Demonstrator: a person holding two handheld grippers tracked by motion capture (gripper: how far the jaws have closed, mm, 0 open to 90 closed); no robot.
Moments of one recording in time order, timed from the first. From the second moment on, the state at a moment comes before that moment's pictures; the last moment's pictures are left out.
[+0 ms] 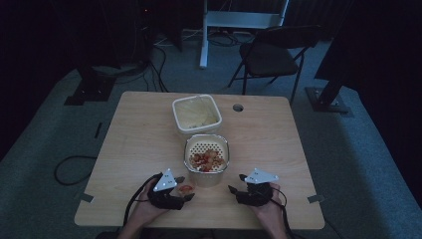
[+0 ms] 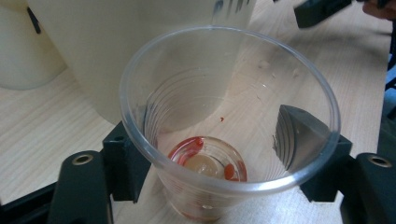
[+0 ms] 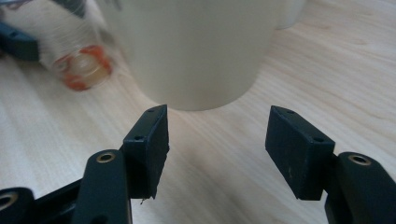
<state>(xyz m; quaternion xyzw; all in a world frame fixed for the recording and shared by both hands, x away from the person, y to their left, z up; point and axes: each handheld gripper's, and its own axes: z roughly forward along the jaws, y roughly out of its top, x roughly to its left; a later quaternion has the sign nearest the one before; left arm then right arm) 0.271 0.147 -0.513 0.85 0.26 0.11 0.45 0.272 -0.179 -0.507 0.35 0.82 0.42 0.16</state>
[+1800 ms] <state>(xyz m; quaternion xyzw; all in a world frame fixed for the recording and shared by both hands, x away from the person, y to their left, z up) 0.265 0.125 -0.423 0.80 0.21 0.07 0.56 0.253 -0.134 -0.451 0.22 0.78 0.56 0.17</state>
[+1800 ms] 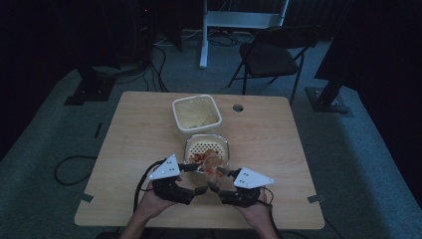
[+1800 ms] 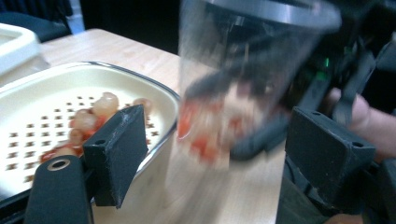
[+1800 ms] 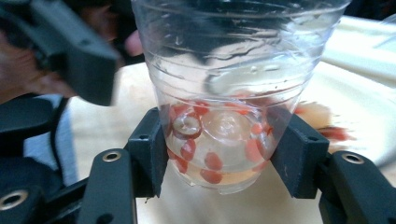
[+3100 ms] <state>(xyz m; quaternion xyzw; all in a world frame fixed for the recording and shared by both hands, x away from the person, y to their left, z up) 0.296 0.195 -0.505 0.79 0.39 0.19 0.43 0.349 -0.179 -0.389 0.30 0.78 0.44 0.32</state>
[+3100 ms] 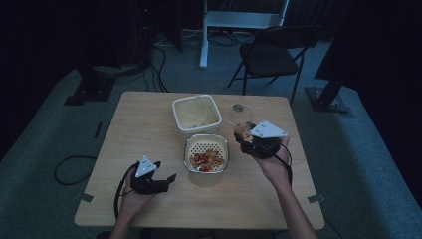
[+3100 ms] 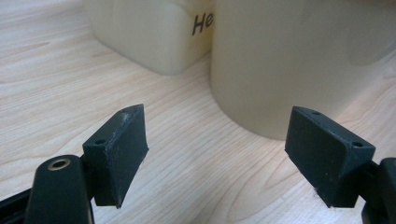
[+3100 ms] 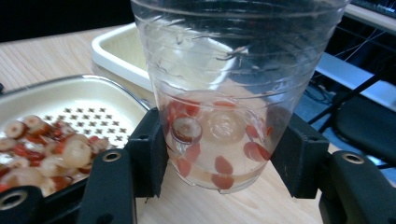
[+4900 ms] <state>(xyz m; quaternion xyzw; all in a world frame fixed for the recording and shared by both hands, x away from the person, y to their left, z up) 0.295 0.187 -0.515 0.80 0.39 0.18 0.42 0.341 -0.112 -0.384 -0.01 0.84 0.03 0.54</state>
